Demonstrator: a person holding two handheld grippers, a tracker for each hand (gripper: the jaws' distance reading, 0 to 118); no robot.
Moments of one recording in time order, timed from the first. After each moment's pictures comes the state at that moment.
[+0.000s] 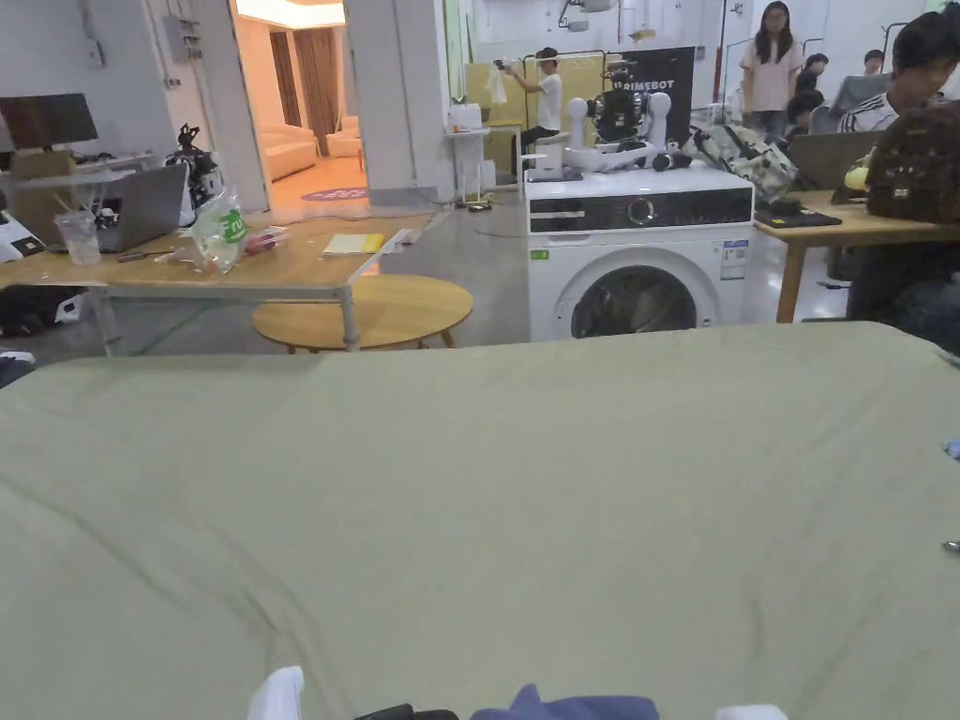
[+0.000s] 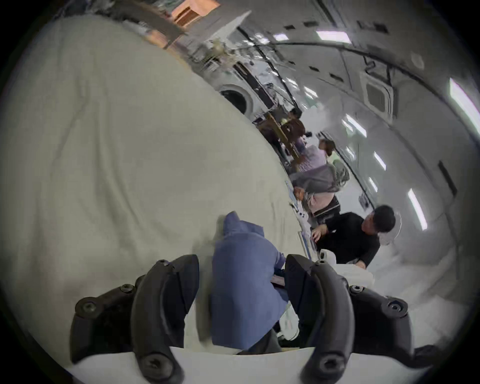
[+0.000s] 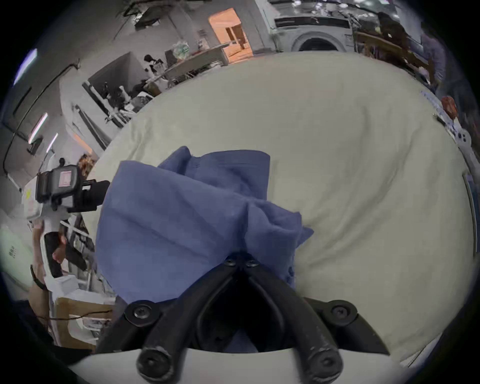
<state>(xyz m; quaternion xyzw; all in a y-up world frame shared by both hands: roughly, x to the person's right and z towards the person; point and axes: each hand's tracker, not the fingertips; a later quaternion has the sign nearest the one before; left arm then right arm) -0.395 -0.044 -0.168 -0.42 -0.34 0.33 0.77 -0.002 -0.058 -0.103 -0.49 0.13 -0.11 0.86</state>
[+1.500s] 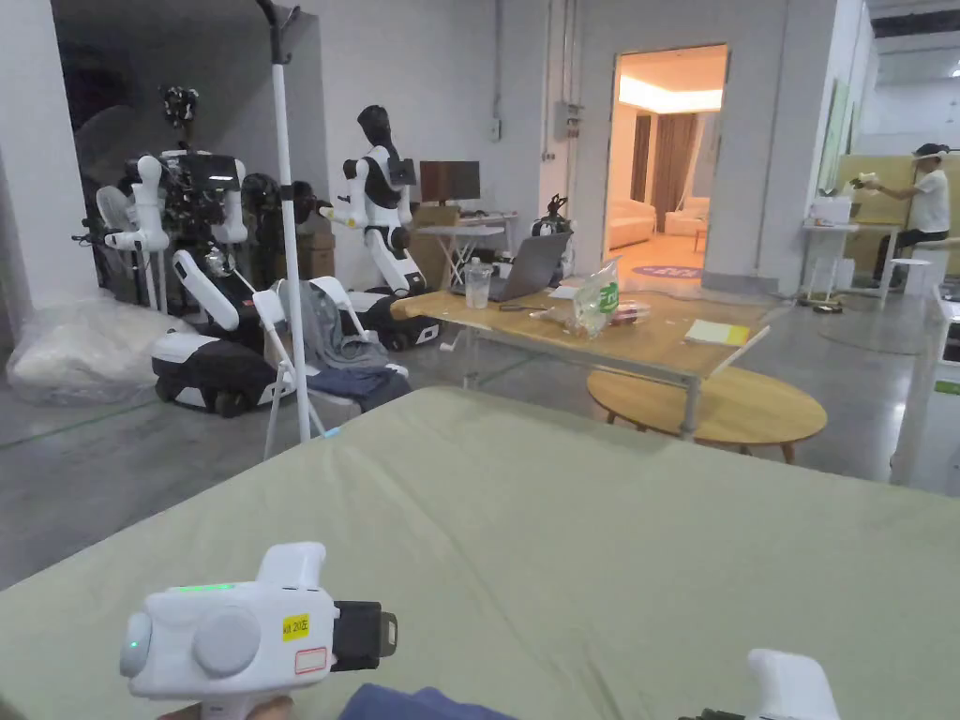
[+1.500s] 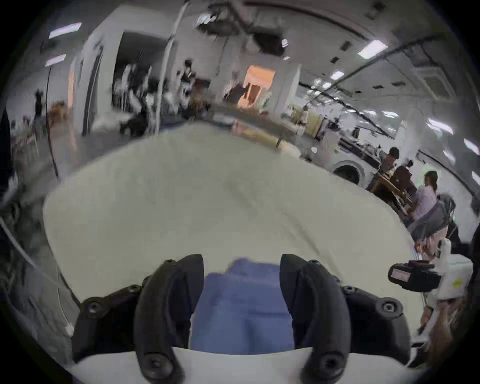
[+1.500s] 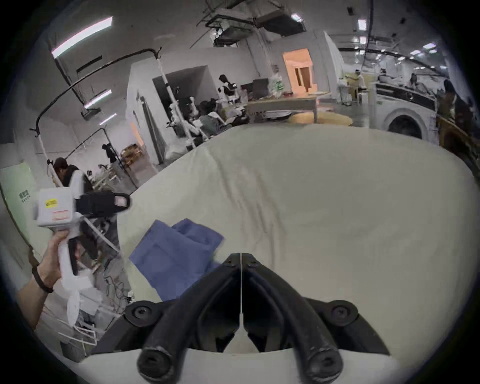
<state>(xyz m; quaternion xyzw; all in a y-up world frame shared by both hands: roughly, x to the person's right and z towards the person) -0.648 0.069 -0.187 -0.29 0.01 0.13 0.95 -0.245 0.039 -0.238 -0.34 0.28 -0.06 0.90</state>
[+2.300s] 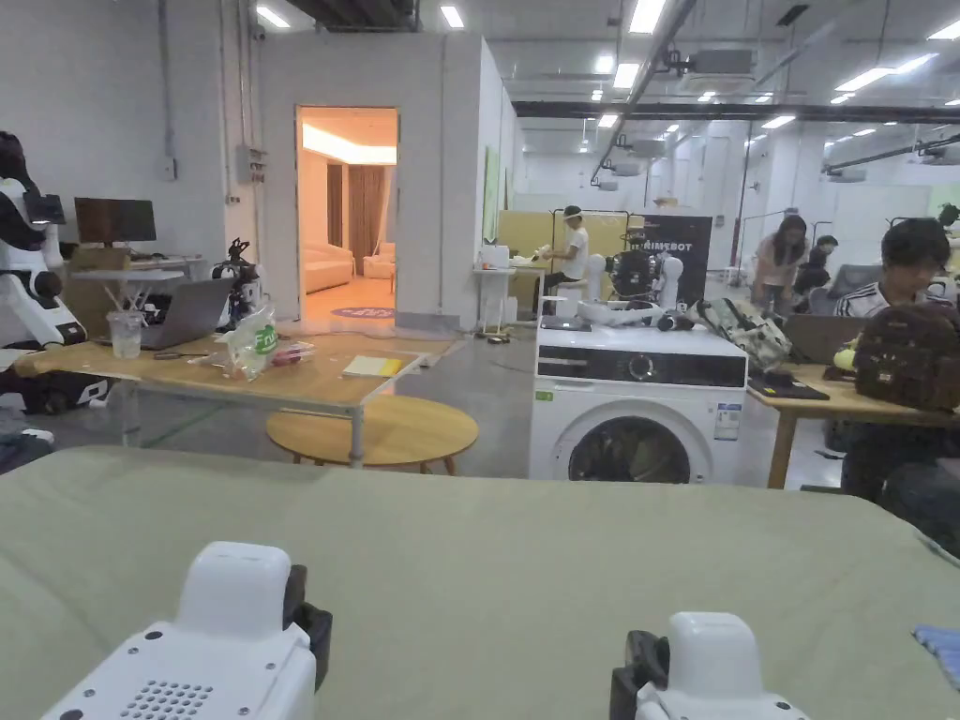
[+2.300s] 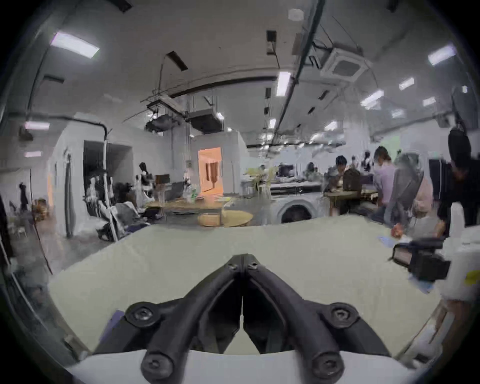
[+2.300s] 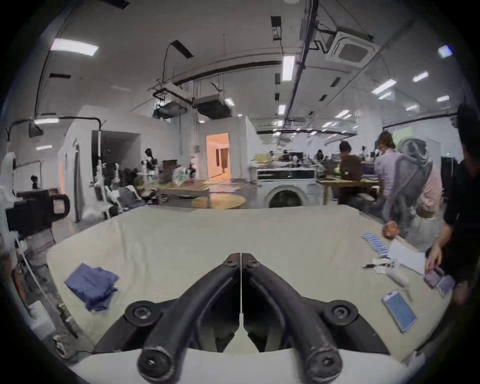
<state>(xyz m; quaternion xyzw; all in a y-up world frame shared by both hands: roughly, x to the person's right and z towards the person) -0.314 0.141 -0.066 -0.05 -0.06 -0.01 1.00 -0.041 0.101 -0.064 -0.10 -0.02 -0.03 0.99</state>
